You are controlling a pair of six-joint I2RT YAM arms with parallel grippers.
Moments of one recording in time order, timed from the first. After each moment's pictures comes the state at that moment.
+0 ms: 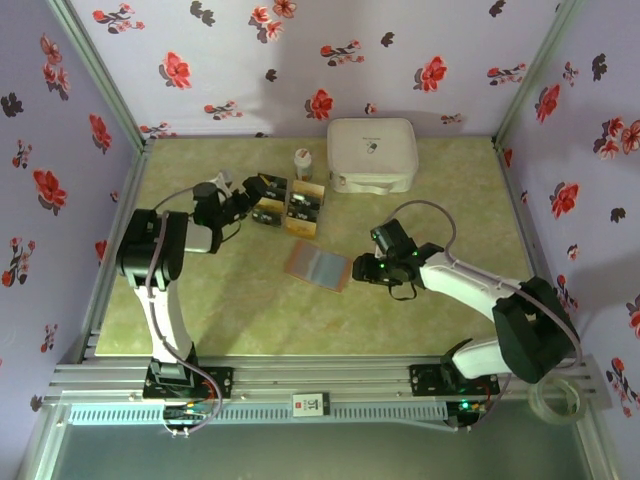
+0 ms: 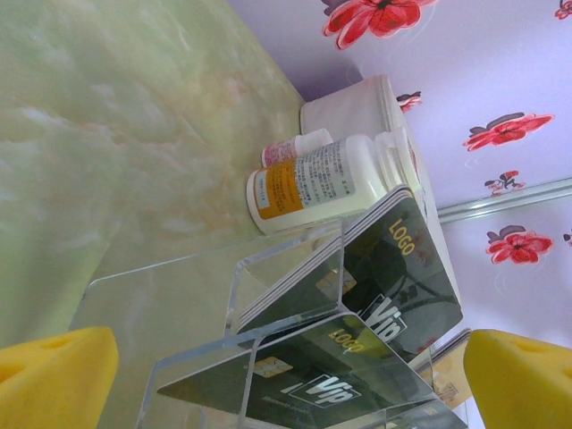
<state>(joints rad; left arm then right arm) -0.15 2.02 0.89 0.85 0.55 -0.97 0.60 1.38 0.73 -0.39 -0.18 0.66</state>
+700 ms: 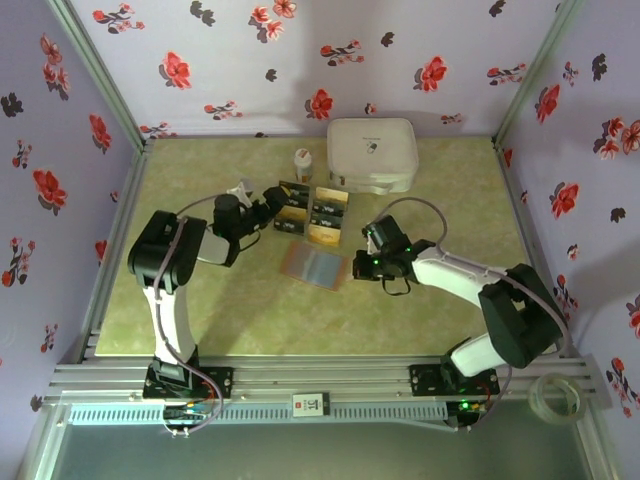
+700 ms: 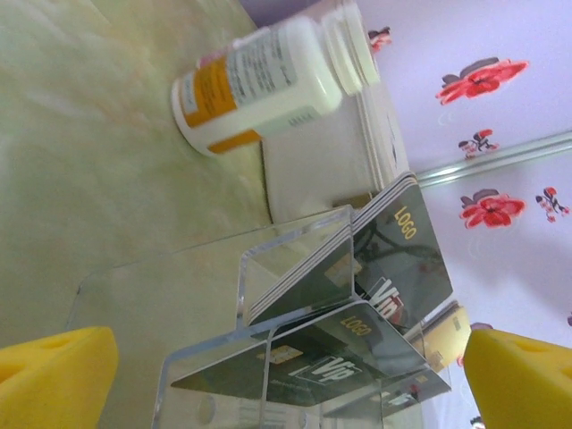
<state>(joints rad) -0.31 2.02 0.80 1.00 0.46 -1.05 0.60 1.47 0.76 -0.32 -0.25 0.58</state>
